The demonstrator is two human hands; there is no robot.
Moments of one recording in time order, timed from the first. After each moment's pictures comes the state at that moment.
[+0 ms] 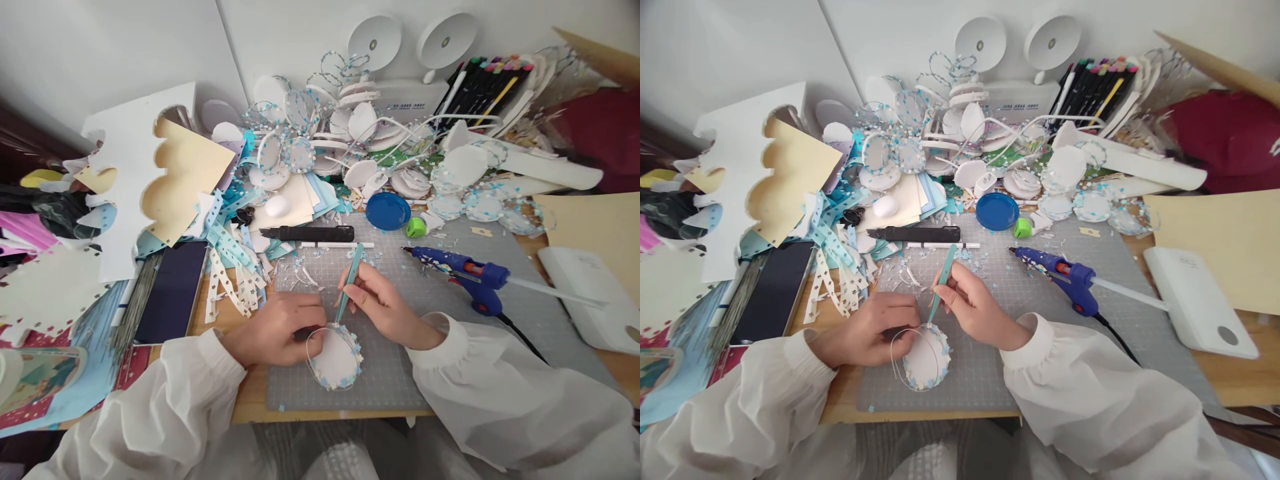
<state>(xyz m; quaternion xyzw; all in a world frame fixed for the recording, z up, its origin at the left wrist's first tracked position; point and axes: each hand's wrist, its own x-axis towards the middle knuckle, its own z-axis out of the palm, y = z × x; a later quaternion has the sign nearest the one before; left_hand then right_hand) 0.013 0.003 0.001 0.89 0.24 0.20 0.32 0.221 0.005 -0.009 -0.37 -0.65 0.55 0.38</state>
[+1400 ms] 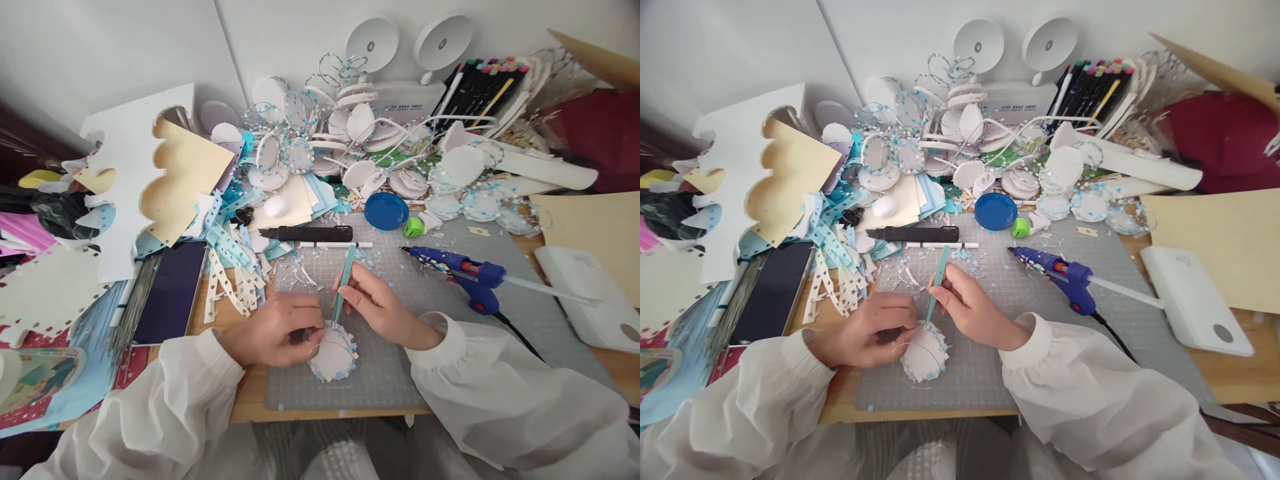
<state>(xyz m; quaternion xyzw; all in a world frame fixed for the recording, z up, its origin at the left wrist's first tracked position) 0.012 0.004 0.000 0.88 0.21 0.25 0.35 0.220 0.005 -0.005 -0.36 -0.66 0.56 0.35</state>
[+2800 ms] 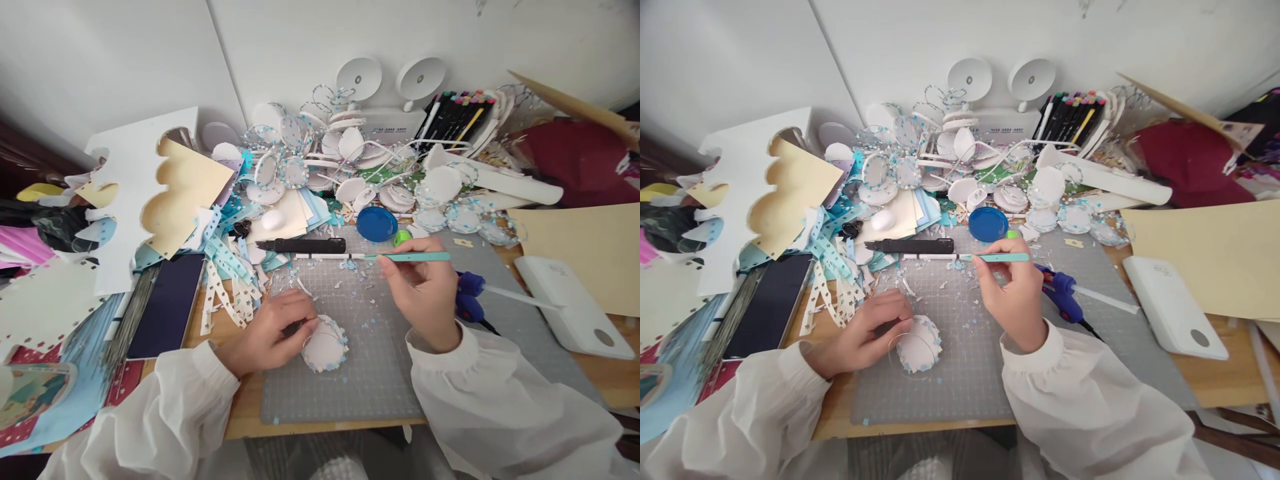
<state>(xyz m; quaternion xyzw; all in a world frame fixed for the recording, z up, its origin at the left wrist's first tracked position) 0.013 0.005 0.005 0.86 0.29 0.25 0.35 0.251 0.020 0.002 -0.52 -0.61 0.18 0.57</state>
